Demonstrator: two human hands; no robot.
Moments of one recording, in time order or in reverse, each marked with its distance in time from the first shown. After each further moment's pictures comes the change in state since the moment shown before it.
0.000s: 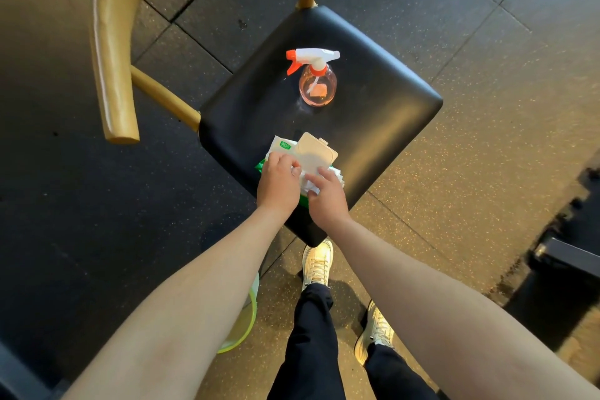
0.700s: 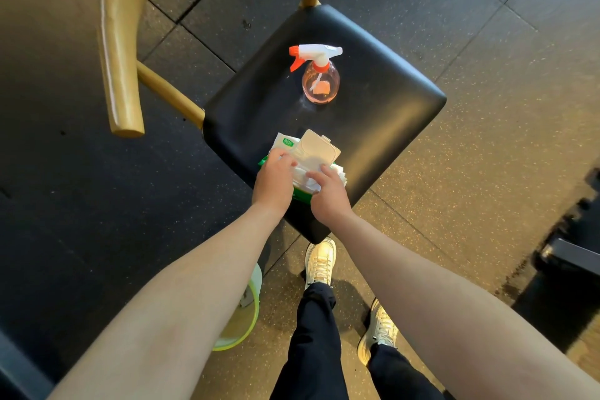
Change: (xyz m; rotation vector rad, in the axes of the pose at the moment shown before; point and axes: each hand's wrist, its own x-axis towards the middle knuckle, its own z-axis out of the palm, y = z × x) left_hand 0.001 -0.015 -0.003 -0.166 -0.061 -0.067; right_hand -0.001 -0.002 -0.003 0.002 -0.073 0.060
